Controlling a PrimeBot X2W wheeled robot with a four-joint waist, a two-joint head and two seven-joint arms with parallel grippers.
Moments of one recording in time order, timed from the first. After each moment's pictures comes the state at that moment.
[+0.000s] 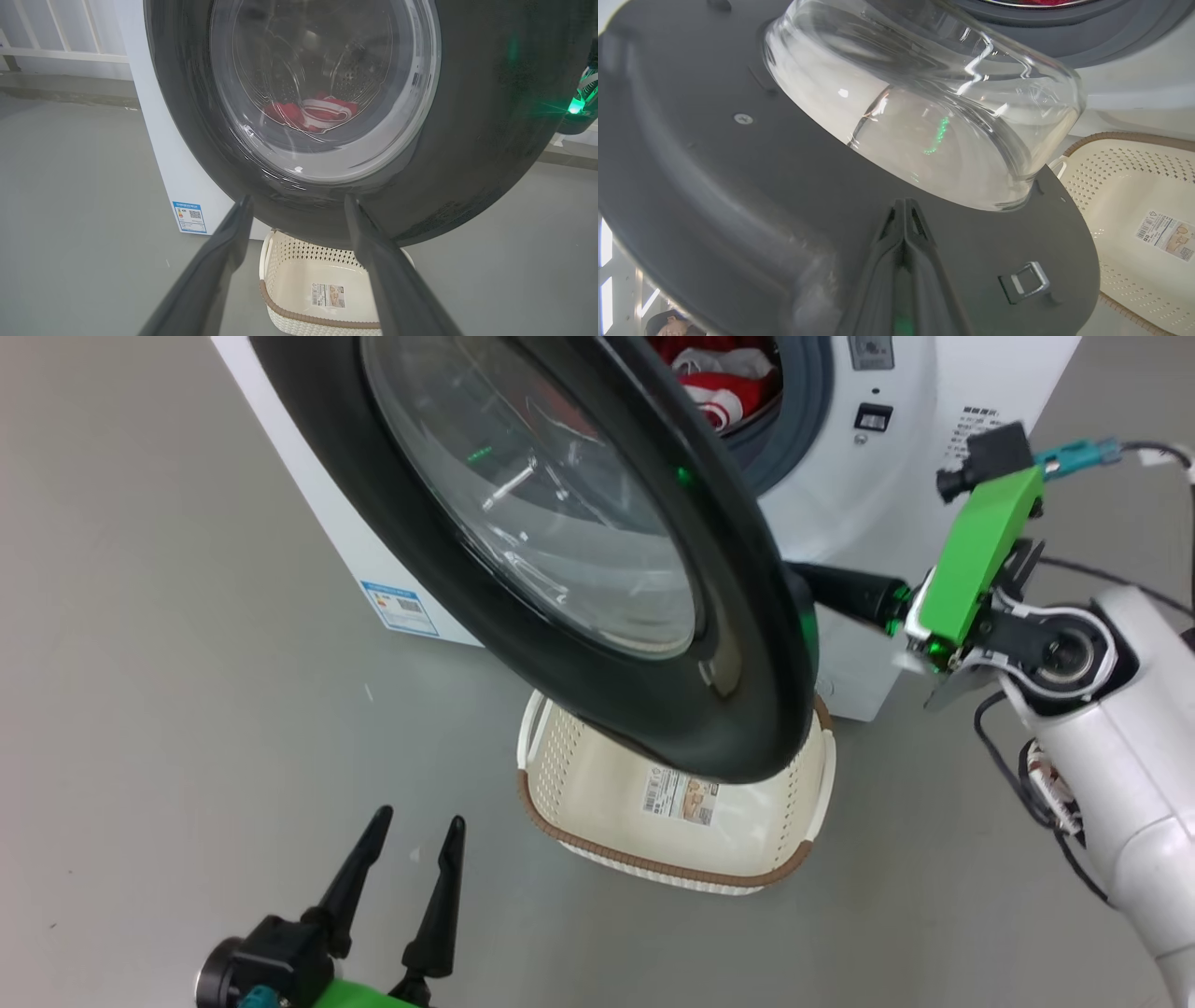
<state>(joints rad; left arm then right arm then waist) -0.09 0.04 -0.14 0.19 -0.24 -0.13 -0.25 -0.85 -0.28 0.41 0.58 1.60 0.12 0.71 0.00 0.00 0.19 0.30</state>
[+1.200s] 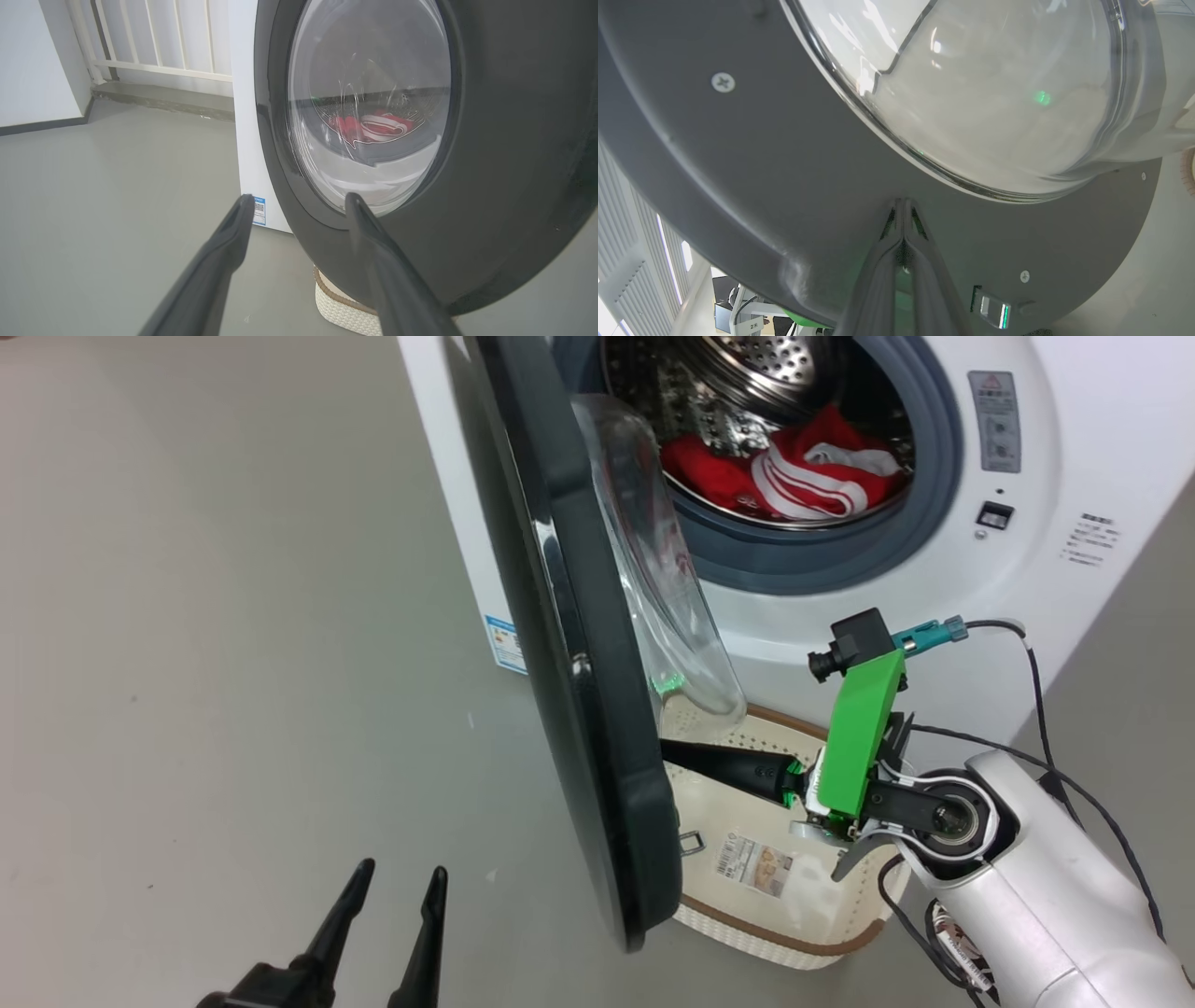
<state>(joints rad) 0.00 0.04 -0.11 0.19 -0.21 -0.13 -0.25 -0.57 -0.17 0.45 0.41 1.61 0.12 0.72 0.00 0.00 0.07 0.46</state>
